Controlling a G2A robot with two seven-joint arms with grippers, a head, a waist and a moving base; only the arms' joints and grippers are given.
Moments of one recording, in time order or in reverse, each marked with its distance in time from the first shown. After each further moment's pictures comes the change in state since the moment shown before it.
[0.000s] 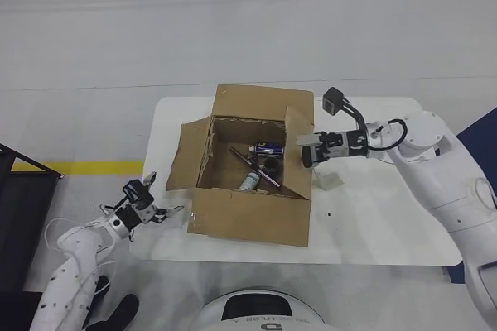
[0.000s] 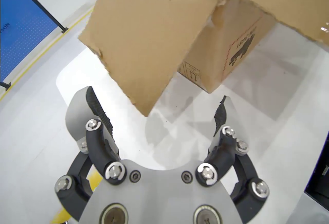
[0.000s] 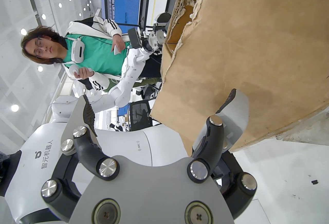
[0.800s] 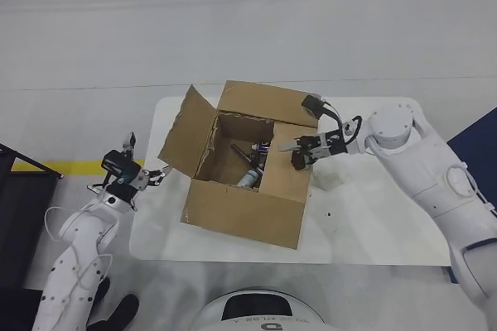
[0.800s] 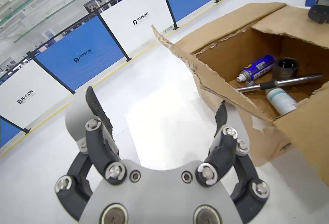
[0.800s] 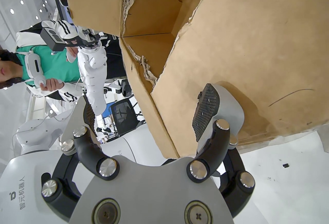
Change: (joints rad) left arm -0.058 -0.022 0.042 -0.143 -0.154 0.315 -0.081; right arm 0.145 -0.080 -0.173 0.139 -0.189 0.084 -0.009
